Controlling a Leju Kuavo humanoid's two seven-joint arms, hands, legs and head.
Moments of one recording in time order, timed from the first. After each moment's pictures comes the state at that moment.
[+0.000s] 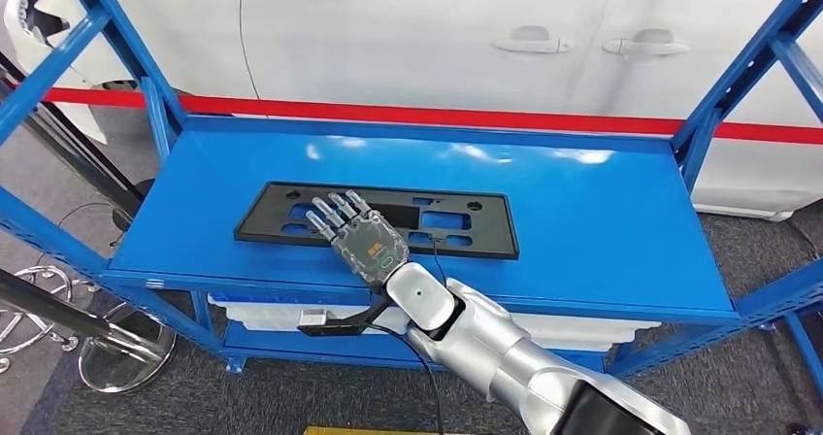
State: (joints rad) left arm -0.07 -0.02 1.01 -0.21 -0.97 -0.12 -0.28; right arm -0.76 0.22 1.00 -0.79 1.22 -0.39 0.20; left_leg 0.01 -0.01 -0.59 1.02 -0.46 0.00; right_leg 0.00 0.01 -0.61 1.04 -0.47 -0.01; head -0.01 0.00
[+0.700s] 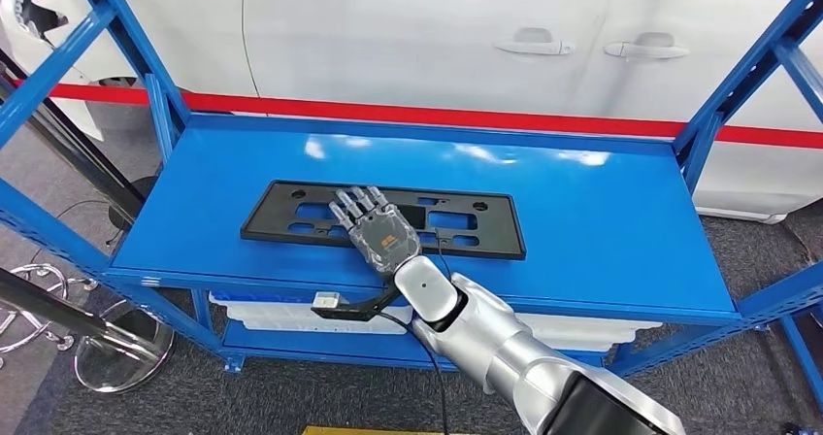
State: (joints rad) left arm -0.08 -0.02 1.01 -0.21 -0.99 -0.12 -0.28; right arm -0.79 0.26 0.94 -0.64 1.29 -0.38 0.27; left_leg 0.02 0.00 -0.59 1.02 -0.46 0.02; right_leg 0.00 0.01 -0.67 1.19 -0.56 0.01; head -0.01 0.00
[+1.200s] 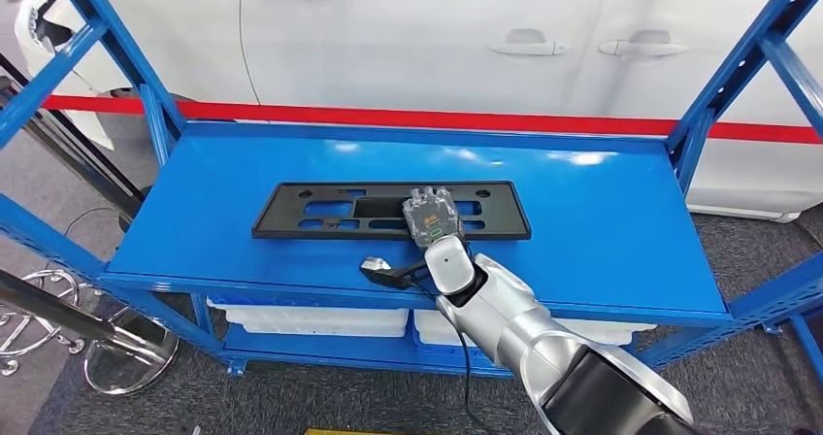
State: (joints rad) left arm -0.10 -0.02 1.01 -0.21 -1.01 -0.13 -0.26; right arm -0.88 0.26 0.85 -0.43 1.36 -0.20 0.43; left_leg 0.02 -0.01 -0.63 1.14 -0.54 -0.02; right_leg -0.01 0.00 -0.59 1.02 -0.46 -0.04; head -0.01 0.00
